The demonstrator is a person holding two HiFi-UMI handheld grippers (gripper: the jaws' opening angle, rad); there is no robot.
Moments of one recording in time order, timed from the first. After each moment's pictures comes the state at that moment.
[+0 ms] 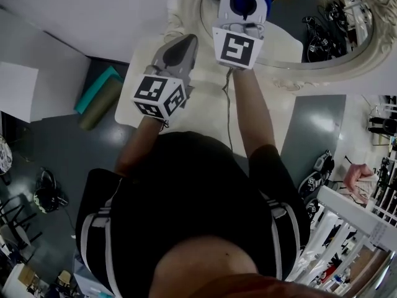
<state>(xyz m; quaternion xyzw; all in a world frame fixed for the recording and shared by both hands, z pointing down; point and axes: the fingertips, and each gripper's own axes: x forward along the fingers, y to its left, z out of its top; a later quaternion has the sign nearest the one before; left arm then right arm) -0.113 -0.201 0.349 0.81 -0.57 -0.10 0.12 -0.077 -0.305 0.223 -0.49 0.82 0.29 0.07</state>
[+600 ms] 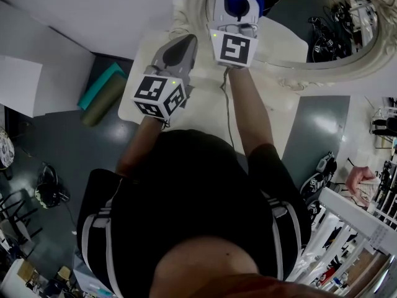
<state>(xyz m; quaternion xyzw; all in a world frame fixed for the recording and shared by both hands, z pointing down) -0.124 -0.191 0.358 0.80 -0.58 -0.09 0.13 -0.096 -0.301 0.254 -0.46 0.85 0.25 0.10</state>
